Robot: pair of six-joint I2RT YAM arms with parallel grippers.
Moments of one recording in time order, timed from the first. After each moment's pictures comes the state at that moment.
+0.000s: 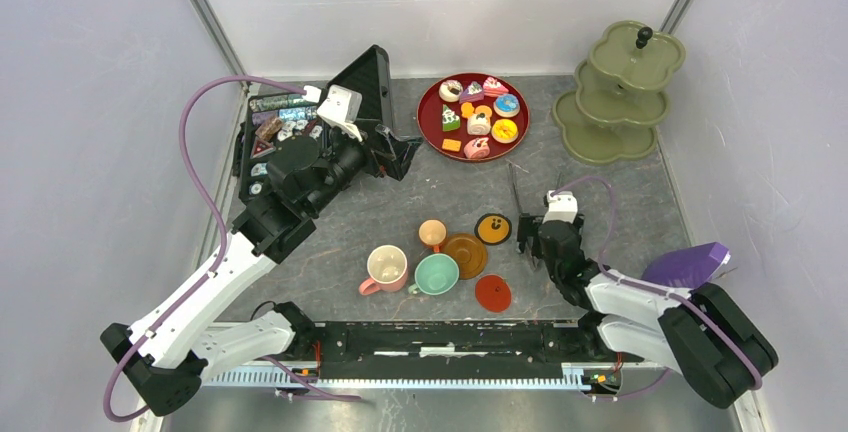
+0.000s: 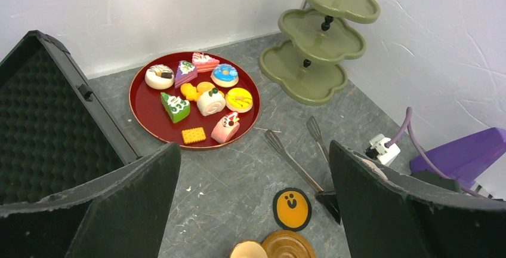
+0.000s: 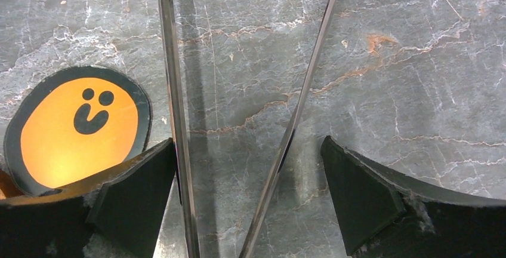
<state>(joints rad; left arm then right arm) -0.71 0.96 1.08 -0.10 -0.09 -0.23 0.56 1.08 0.13 0.36 0.47 0.33</state>
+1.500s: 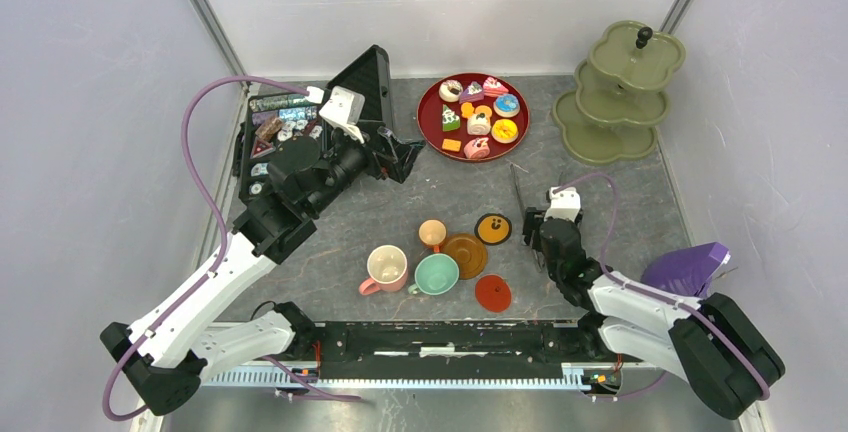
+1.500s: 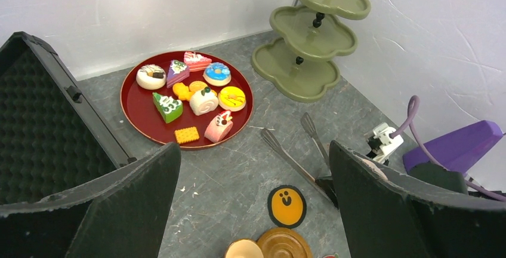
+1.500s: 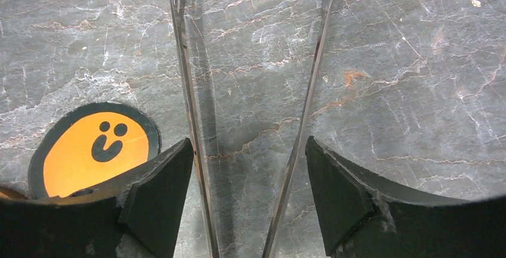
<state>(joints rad) -0.72 0.96 1.08 -0.10 -0.07 -0.23 0.58 1.03 0.14 0.40 0.56 0.30</state>
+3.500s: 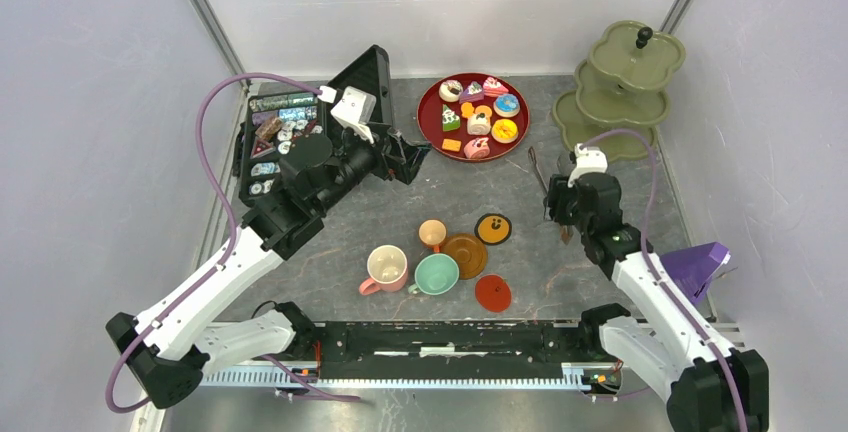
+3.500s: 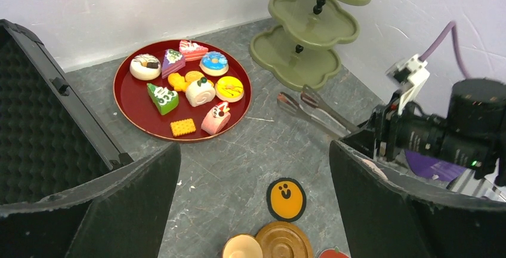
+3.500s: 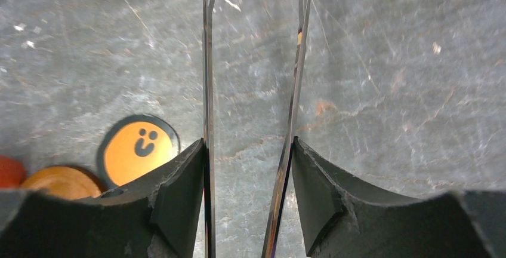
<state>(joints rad) -0.74 1.00 1.08 -0.10 -0.07 -0.23 0.25 0.88 0.49 -0.19 0.15 0.19</state>
